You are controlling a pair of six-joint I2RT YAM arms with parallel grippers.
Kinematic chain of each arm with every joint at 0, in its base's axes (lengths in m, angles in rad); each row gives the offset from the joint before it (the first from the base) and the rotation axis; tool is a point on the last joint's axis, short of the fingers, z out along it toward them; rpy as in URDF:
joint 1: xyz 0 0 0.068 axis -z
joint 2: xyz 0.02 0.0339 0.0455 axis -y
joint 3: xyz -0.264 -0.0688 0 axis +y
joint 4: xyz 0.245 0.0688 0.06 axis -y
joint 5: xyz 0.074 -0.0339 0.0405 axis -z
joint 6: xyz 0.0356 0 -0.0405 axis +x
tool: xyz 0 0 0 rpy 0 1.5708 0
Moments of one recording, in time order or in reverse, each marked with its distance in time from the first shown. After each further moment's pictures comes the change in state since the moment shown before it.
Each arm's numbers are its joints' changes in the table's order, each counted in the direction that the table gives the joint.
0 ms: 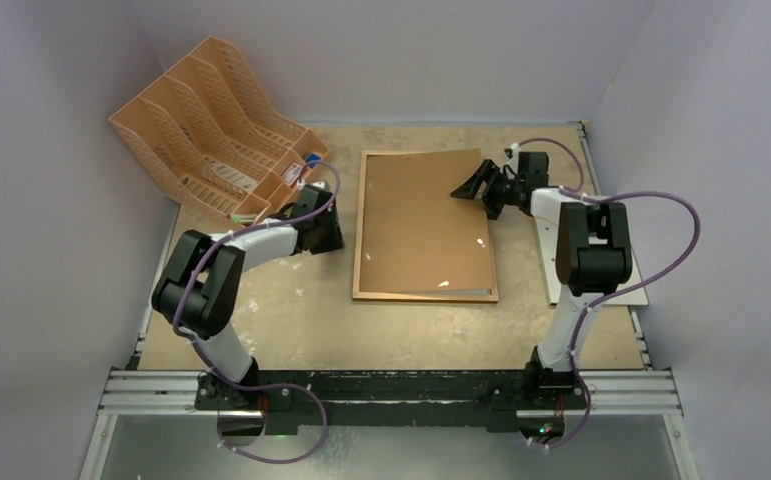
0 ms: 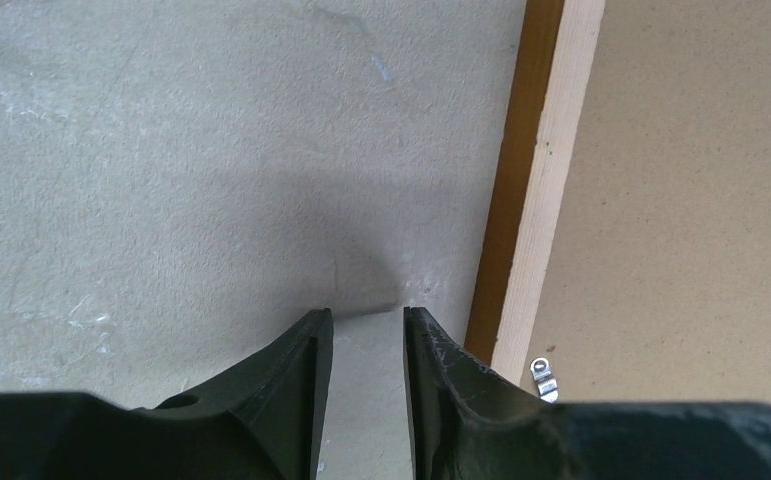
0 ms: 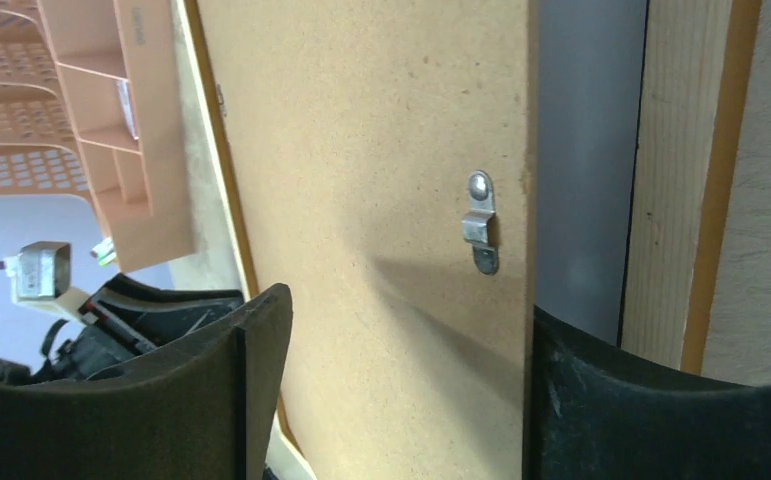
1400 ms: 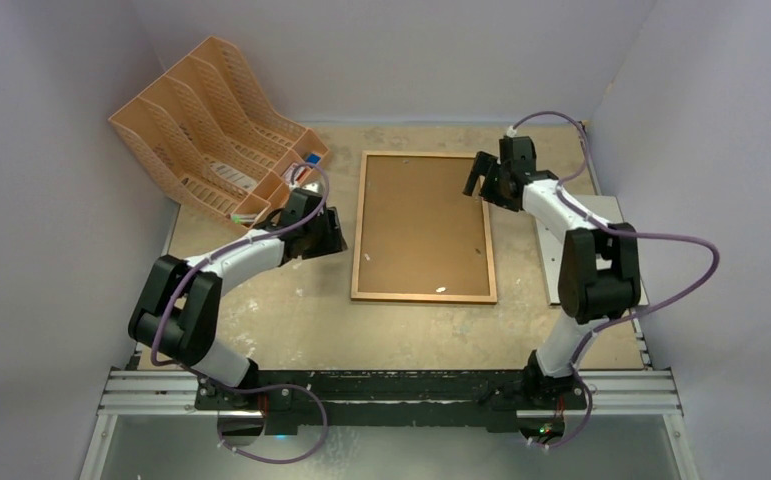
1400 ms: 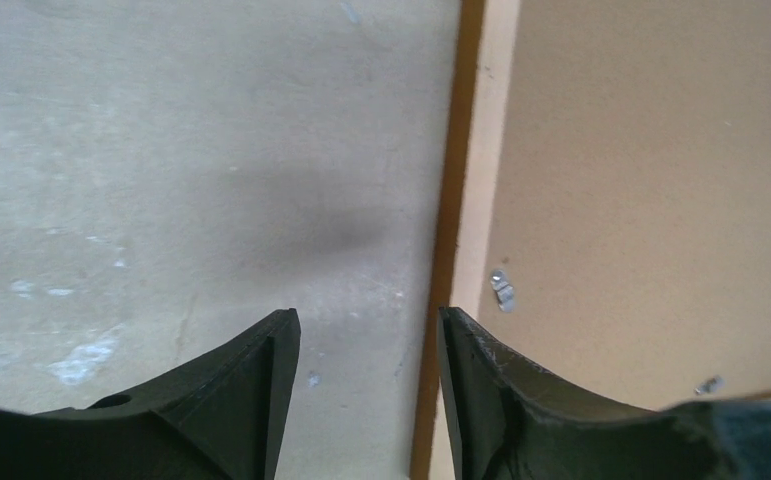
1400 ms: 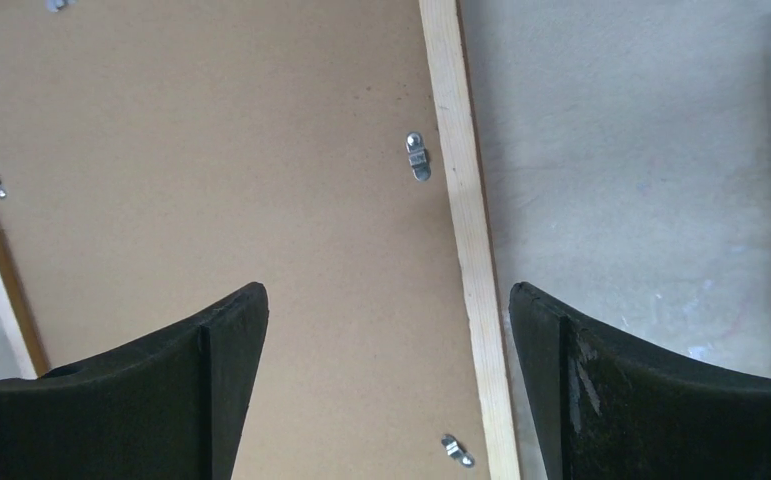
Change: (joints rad) left arm 0.000 0.176 0.077 -0.056 0.026 0.010; right arm -0.149 0.168 -0.099 -0.356 0.698 -0.217
